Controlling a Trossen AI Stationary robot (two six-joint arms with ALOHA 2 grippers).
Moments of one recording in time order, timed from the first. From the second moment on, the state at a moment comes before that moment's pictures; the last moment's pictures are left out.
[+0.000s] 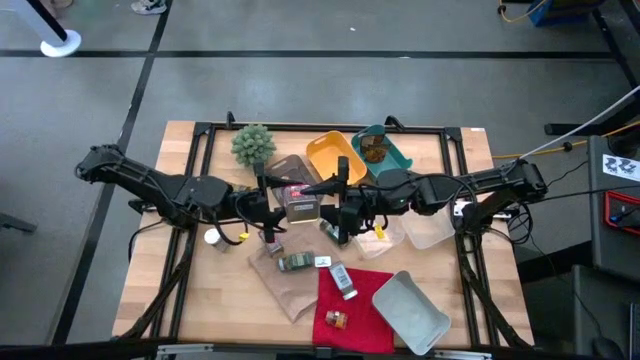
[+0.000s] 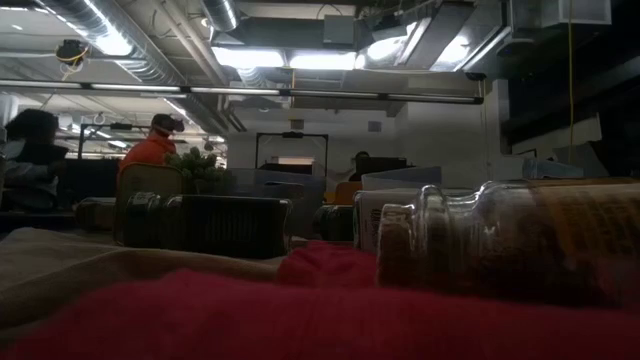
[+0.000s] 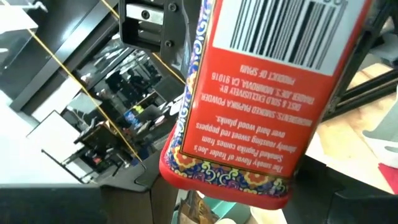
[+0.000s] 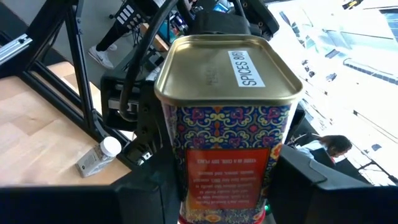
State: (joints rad) left arm -0.34 1.16 1.03 0.12 -0.59 0.61; right arm 0.20 1.57 1.49 0.05 0.20 -0.82
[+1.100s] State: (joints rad) left arm -0.34 1.16 1.03 0.15 -0.61 0.60; right arm 0.20 1.58 1.49 0.04 0.19 -0.82
